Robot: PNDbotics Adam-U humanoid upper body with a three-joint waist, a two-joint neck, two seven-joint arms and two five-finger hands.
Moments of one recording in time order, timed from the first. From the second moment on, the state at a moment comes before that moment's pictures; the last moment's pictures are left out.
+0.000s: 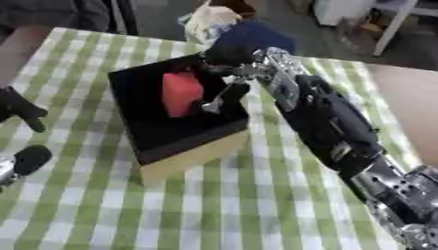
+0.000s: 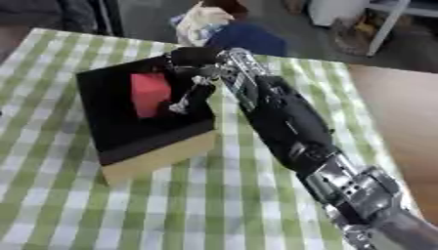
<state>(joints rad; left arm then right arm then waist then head) -0.45 0.23 -0.03 -1.85 -0.05 -0.05 -0.38 -1.06 -0.35 0.22 -0.93 0.88 -0.71 0.45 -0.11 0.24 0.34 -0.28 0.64</state>
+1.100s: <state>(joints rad) -0.44 0.23 -0.02 -1.85 -0.06 -0.05 -0.38 -1.06 -0.50 0.22 -1.10 0.58 -0.67 0.49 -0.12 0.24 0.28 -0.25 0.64</state>
